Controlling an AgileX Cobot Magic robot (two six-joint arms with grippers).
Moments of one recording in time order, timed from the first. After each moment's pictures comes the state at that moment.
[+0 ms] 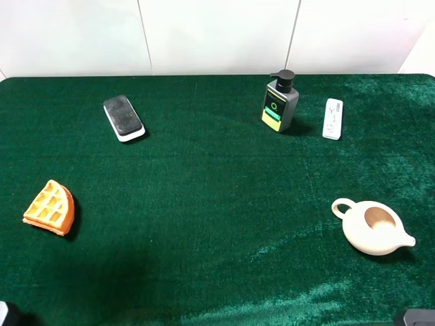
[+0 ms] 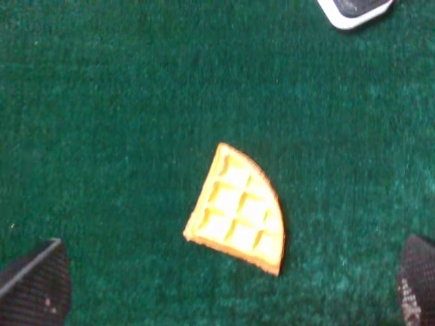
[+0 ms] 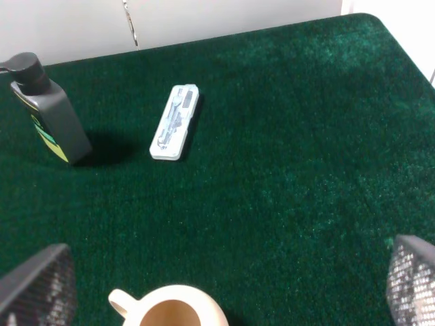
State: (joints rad) left arm -0.10 0.90 -0.84 0.10 0.99 -0.19; right arm -0.02 -0.01 -0.50 0.00 1.03 0.07
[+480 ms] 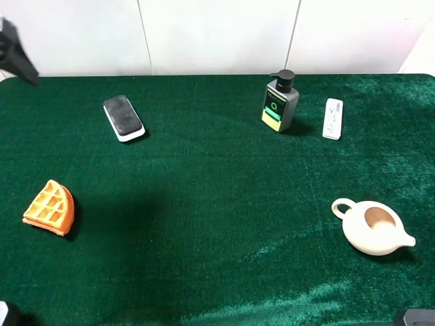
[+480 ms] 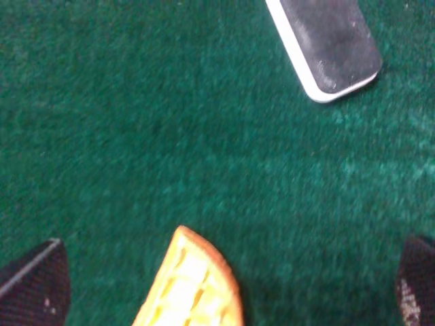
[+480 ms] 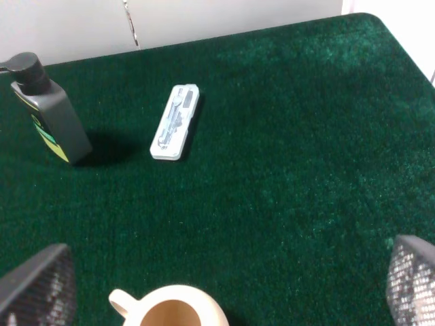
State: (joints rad) left arm -0.10 1.26 -0.98 0.05 0.82 -0.23; right arm -0.02 -0.01 -0.50 0.00 1.03 0.07
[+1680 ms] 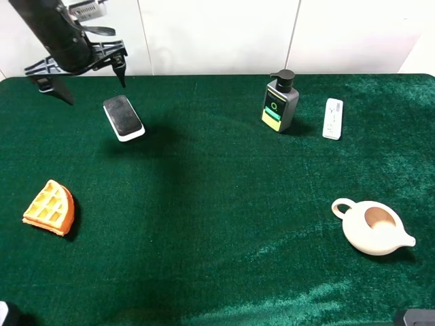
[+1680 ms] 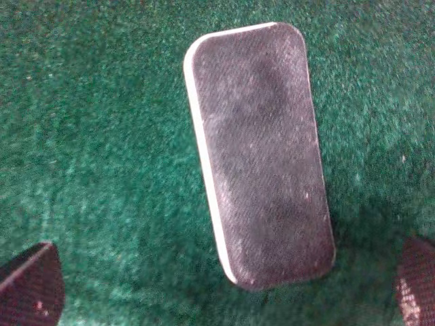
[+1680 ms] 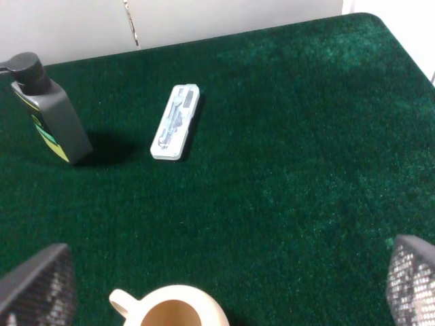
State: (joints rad) left arm -0.22 1.93 -1.36 0.12 0.69 -0.65; right arm -0.02 -0.01 -0.50 0.00 1.03 0.07
